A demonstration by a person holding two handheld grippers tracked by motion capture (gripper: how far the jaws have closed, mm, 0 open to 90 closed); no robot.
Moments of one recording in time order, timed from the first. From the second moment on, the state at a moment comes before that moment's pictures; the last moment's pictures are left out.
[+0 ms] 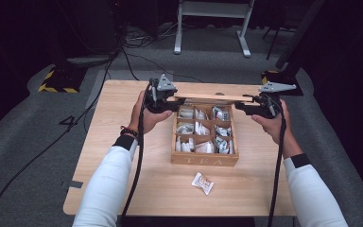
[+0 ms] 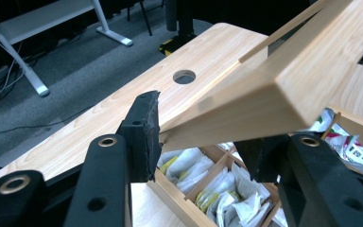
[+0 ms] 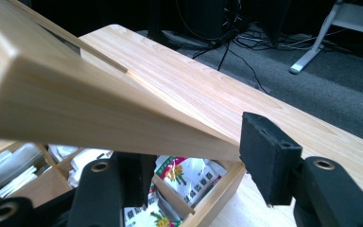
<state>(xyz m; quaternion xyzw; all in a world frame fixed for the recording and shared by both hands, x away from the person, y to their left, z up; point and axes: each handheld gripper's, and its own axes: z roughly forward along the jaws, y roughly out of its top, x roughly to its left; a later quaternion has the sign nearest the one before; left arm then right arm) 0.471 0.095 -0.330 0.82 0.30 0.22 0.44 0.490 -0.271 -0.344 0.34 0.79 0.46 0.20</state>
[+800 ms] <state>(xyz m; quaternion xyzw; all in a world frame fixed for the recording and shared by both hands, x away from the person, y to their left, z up) 0.445 0.091 -0.342 0.84 0.28 0.21 0.42 0.458 -0.281 -0.353 0.33 0.80 0.45 0.19</state>
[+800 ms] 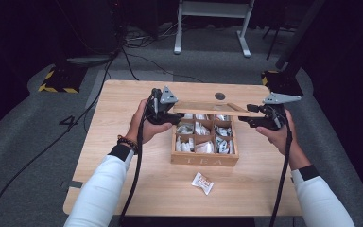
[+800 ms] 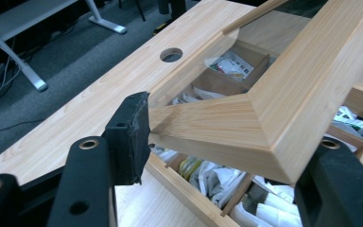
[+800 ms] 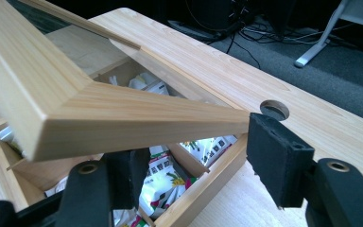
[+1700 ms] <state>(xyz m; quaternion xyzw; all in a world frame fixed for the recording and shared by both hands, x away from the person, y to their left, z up) 0.418 0.097 -0.354 0.85 0.27 0.20 0.41 0.429 -0.286 -0.364 0.31 0.82 0.44 0.20</state>
